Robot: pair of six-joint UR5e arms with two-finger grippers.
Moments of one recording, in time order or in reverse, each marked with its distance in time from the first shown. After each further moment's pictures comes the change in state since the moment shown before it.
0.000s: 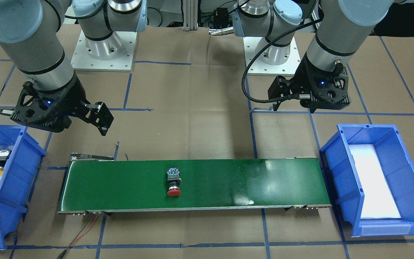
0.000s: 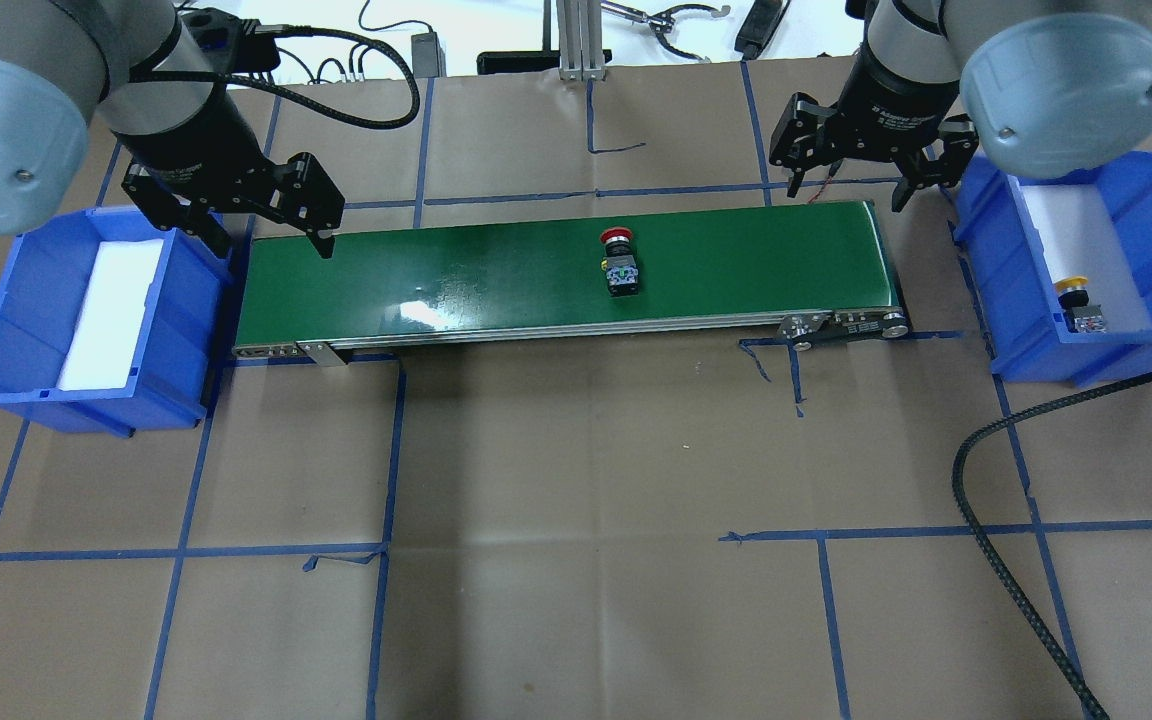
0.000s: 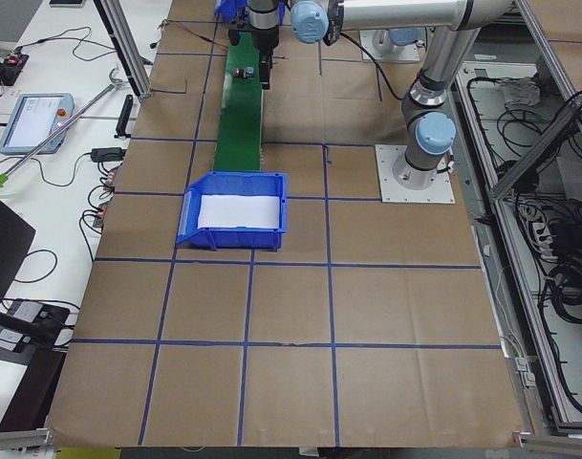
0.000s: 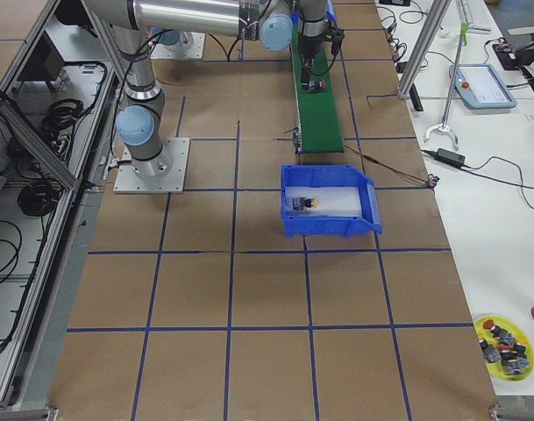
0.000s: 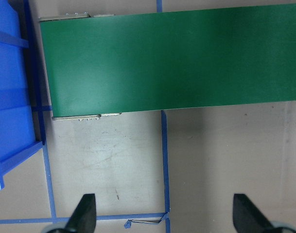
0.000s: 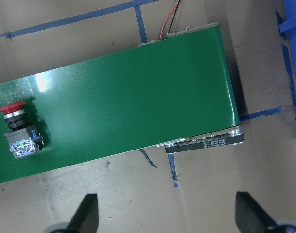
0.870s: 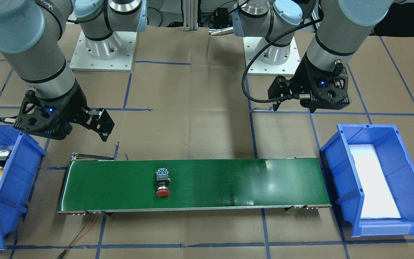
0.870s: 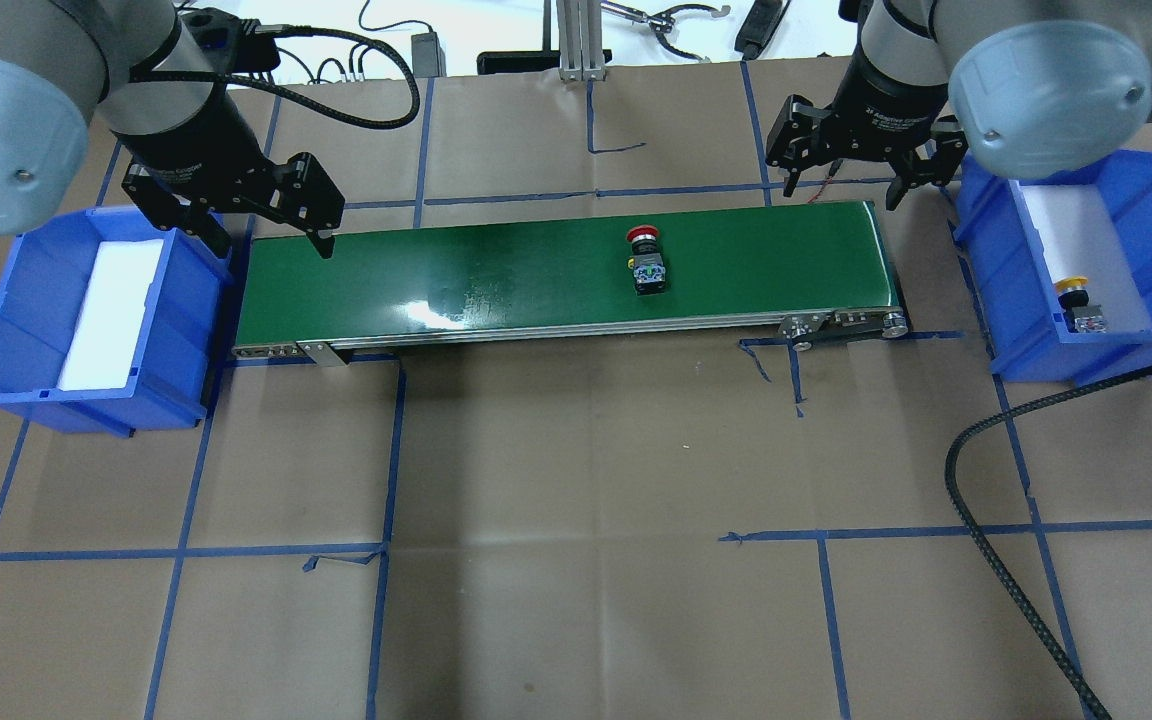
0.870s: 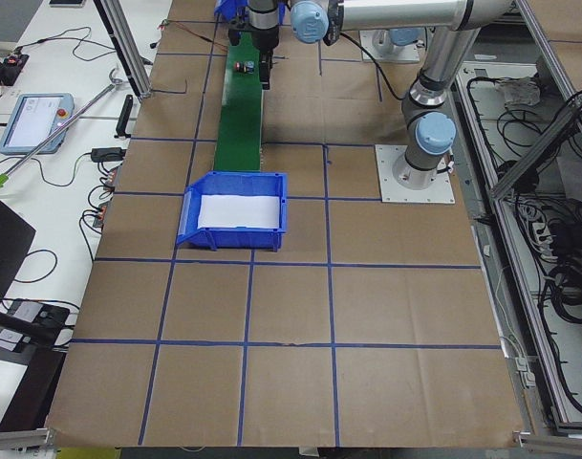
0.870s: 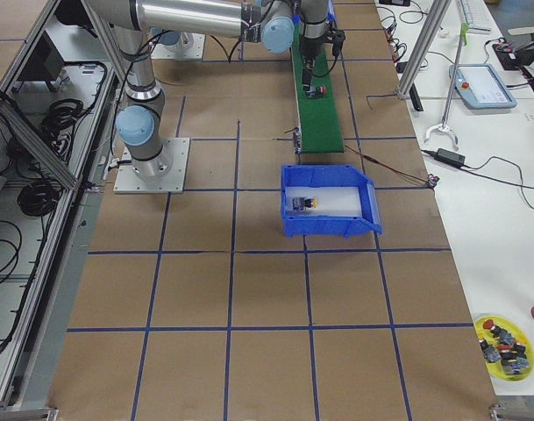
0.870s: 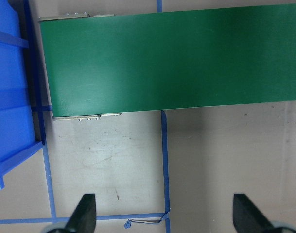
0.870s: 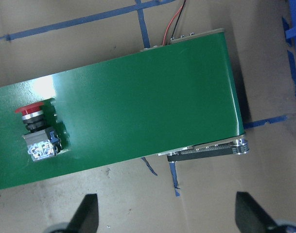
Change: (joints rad) left arm 0.000 0.000 0.000 0.000 0.000 0.000; right arm 0.001 0.040 0.001 -0.055 0.001 -0.012
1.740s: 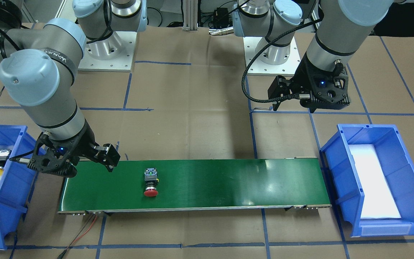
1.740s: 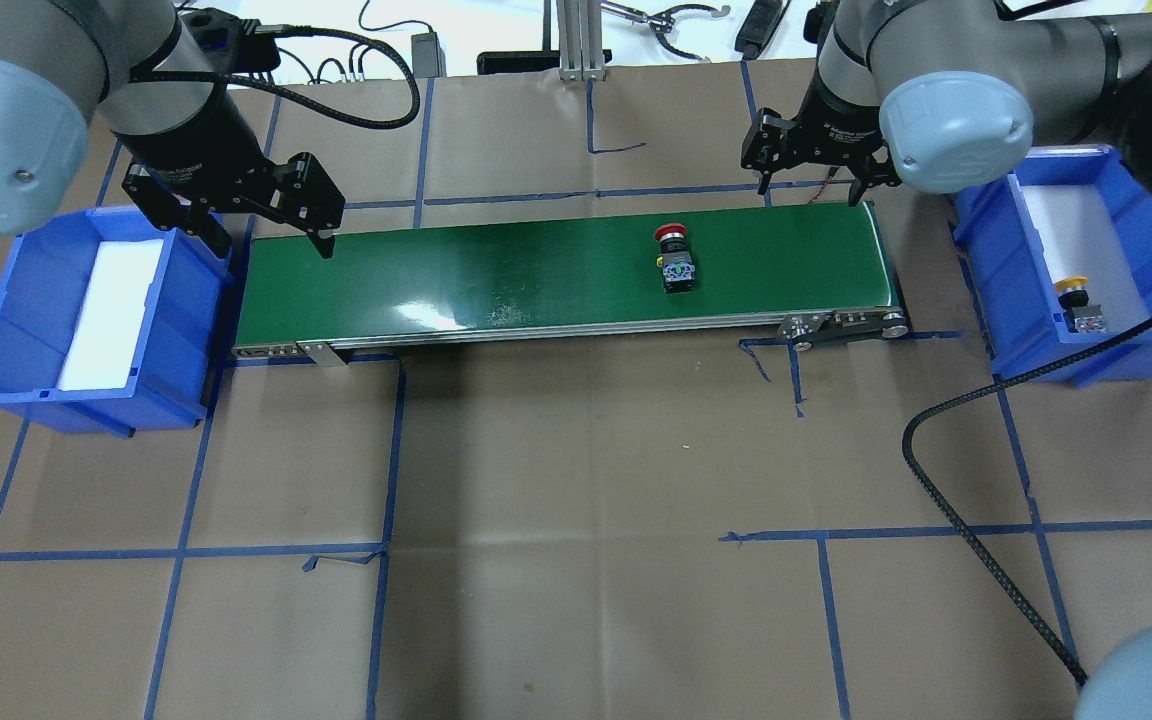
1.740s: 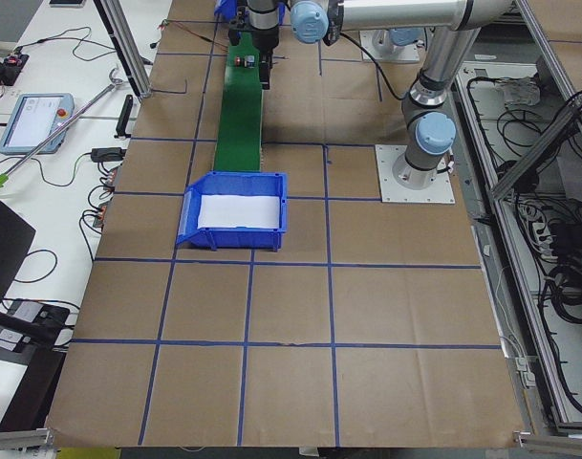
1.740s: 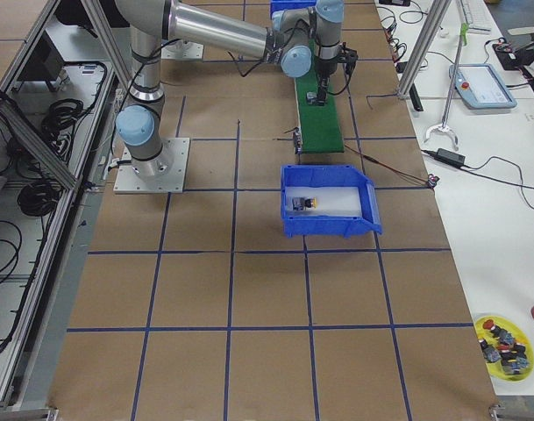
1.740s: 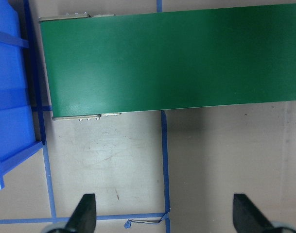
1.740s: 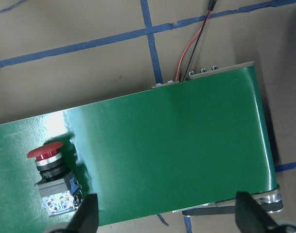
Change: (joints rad) left arm 0.000 0.000 0.000 0.000 -0.001 0.000; right arm 0.006 0.128 -0.001 -0.146 0.001 0.000
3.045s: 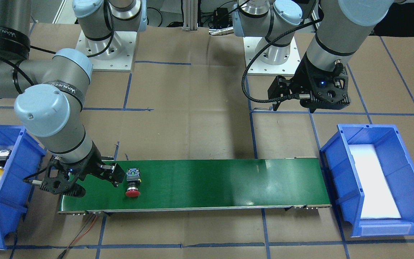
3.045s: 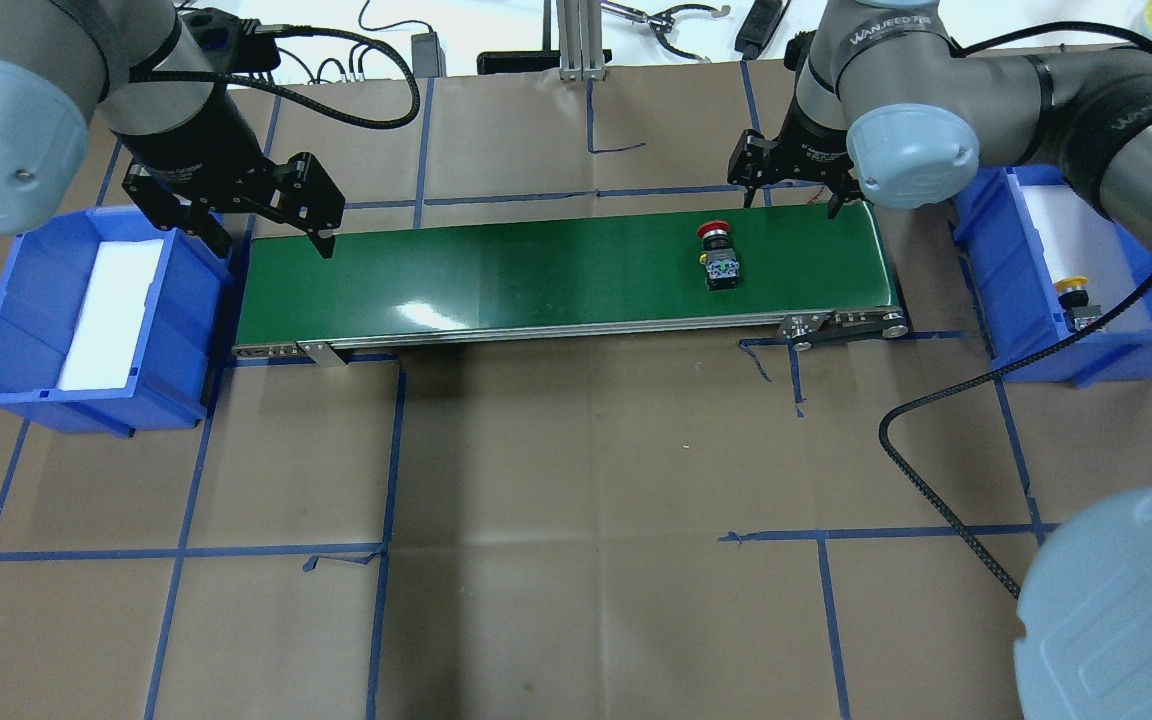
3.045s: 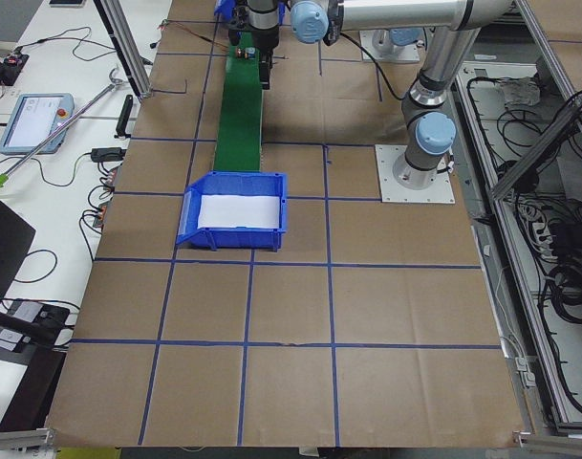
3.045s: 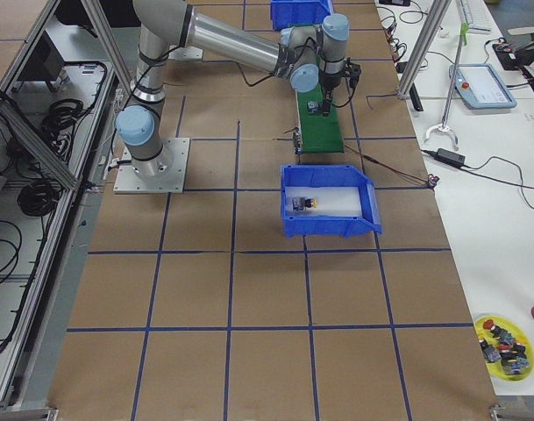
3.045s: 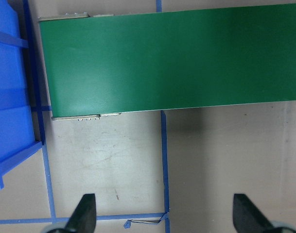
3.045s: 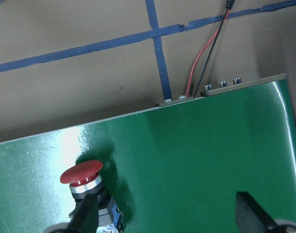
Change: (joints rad) left arm 0.000 0.000 0.000 0.000 0.000 0.000; right arm 0.002 0.092 0.001 -0.086 0.008 0.002
